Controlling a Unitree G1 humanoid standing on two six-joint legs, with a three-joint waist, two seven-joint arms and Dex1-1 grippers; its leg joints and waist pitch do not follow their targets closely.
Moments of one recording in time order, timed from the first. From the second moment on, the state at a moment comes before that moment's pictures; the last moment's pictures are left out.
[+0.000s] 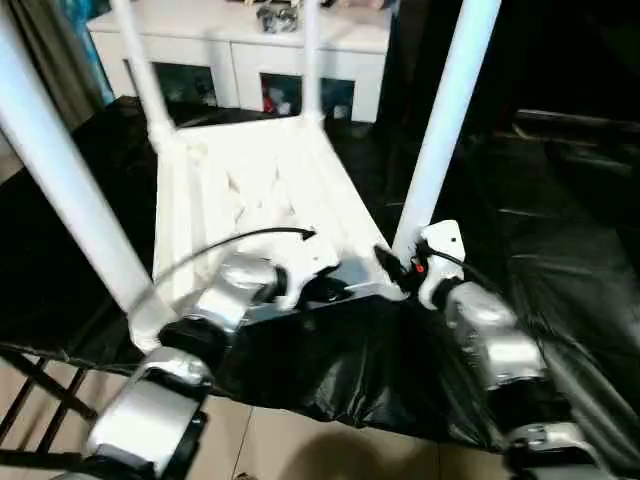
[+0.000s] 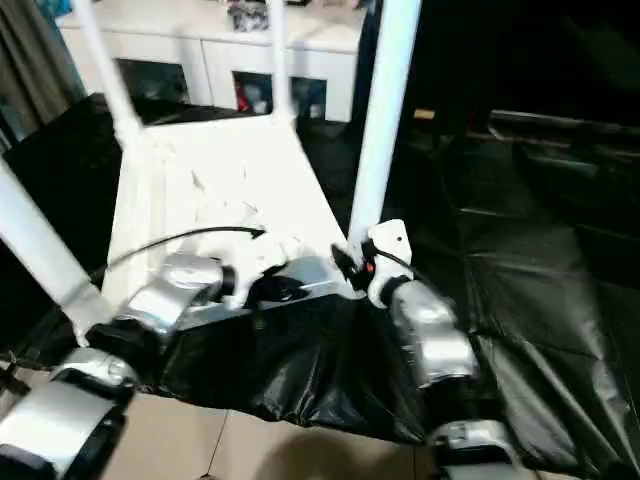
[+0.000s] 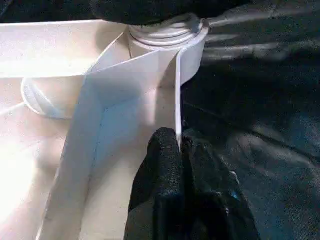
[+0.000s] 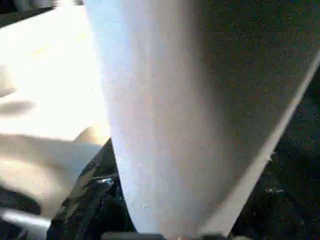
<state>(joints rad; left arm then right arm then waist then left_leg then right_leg) -0.74 0.13 -0.26 0.91 0.15 0.00 -0.95 -0.44 -0.08 -0.04 0.57 0.07 0.07 0.37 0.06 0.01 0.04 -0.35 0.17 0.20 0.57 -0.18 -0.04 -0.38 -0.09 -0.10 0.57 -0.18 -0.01</state>
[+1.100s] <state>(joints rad) -0.67 0.29 -0.26 0.82 0.07 -0.12 -1.37 -0.44 -0.37 0.15 0.49 0.19 0.13 1.25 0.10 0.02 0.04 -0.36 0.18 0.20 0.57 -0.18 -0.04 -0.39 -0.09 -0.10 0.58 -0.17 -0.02</state>
